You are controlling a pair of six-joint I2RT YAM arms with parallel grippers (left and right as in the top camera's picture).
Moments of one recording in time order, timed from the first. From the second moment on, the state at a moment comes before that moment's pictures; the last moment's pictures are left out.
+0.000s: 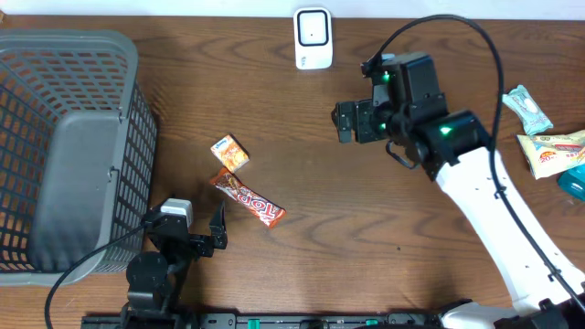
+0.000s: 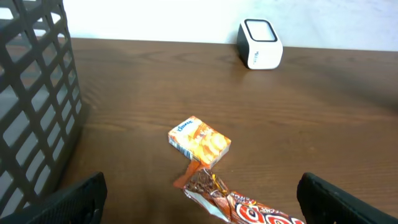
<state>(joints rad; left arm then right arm) -0.10 0.02 0.11 -0.34 0.10 -0.09 0.40 1.50 1.36 -0.71 -0.09 0.24</state>
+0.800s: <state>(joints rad) -0.10 0.02 0.11 -0.34 0.10 -0.09 0.34 1.51 1.18 -0.37 -0.09 0.34</state>
